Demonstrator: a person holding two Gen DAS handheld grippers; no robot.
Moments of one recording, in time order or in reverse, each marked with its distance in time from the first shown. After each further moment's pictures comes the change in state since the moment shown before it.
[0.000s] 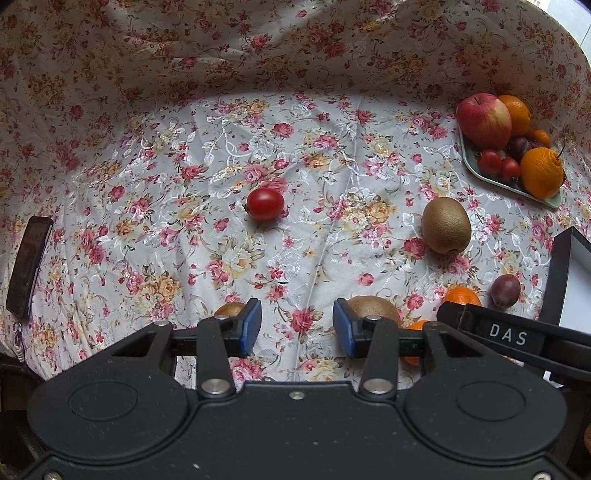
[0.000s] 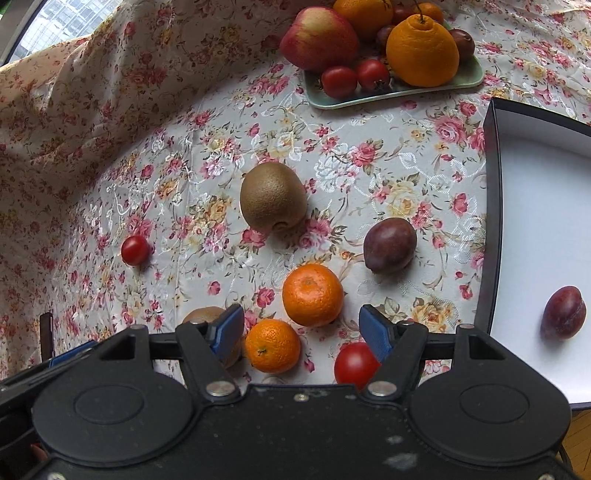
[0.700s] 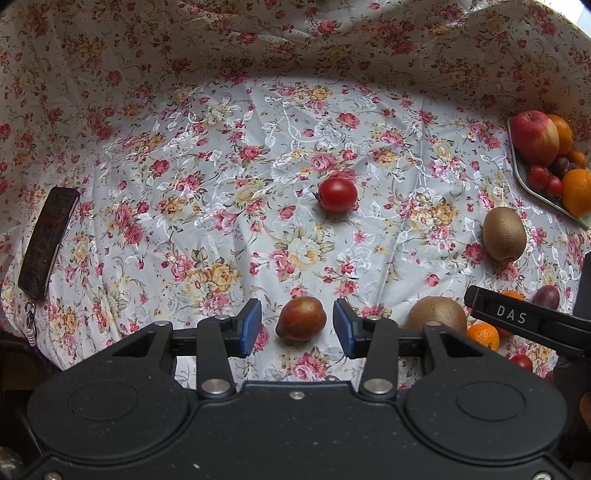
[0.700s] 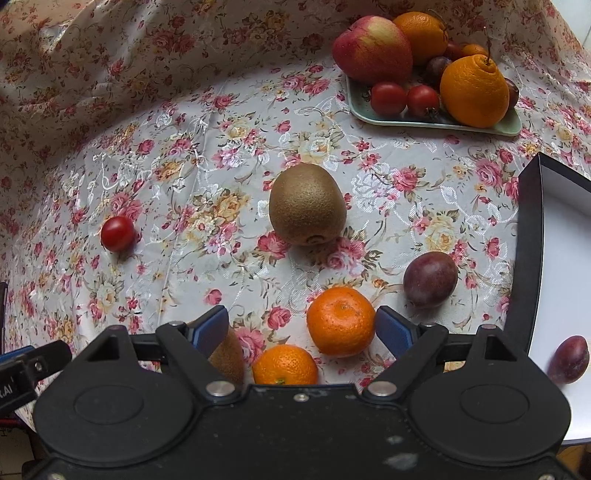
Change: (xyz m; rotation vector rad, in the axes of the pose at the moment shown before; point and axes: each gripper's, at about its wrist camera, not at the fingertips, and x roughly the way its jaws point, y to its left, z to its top) left arm 0.012 0.058 -0.003 -0.081 0.035 0.023; right arm 0.031 0.045 0.002 -0.158 -0.052 -0.153
